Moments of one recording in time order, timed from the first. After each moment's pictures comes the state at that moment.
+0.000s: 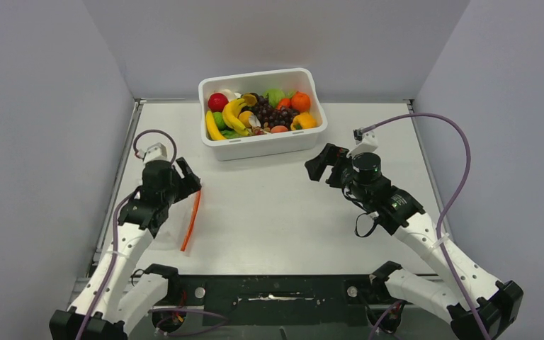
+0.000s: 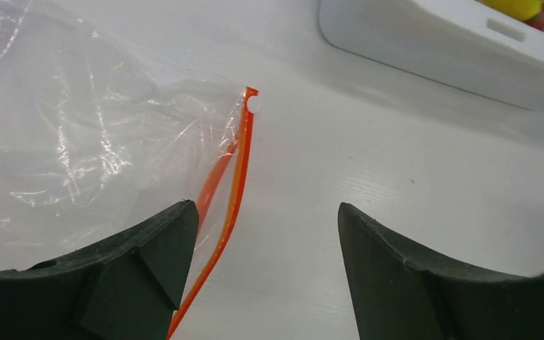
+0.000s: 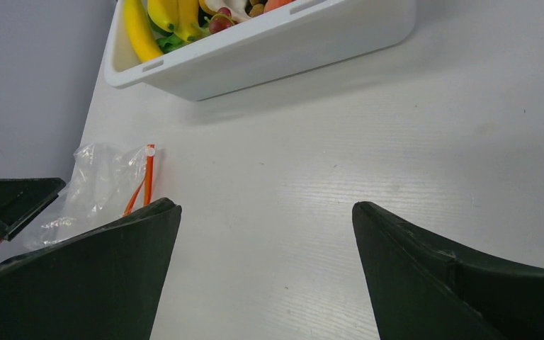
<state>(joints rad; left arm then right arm) -0.21 0.84 0.70 -0.47 -0.17 -0.59 0.59 0.94 0.89 -0.34 0.17 0.64</state>
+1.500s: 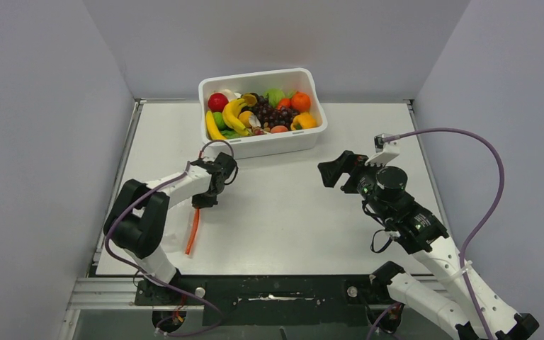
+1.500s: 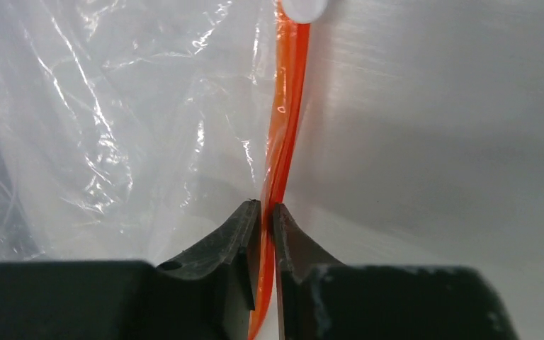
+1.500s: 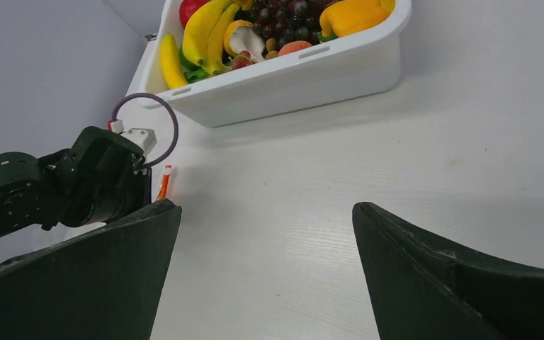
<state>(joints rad) -0.48 1.67 0.99 -0.78 -0.58 -0.54 0.59 0.73 0.87 -0.38 0.20 0.55</state>
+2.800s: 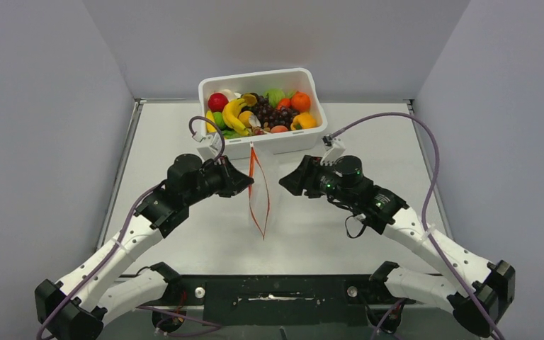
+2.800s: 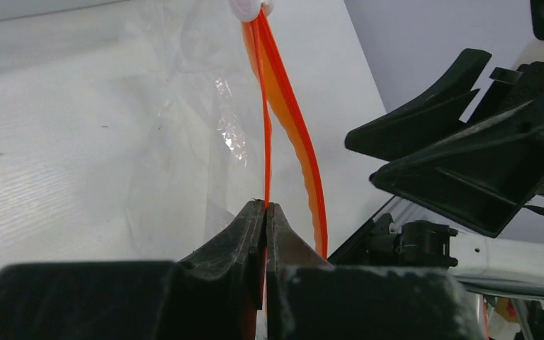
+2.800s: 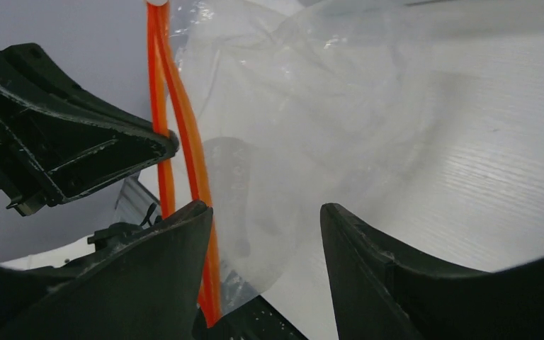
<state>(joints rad) -0.62 0.95 0.87 -0.26 0.16 -0.68 0.69 0.97 0.87 -0.25 -0.09 0.71</state>
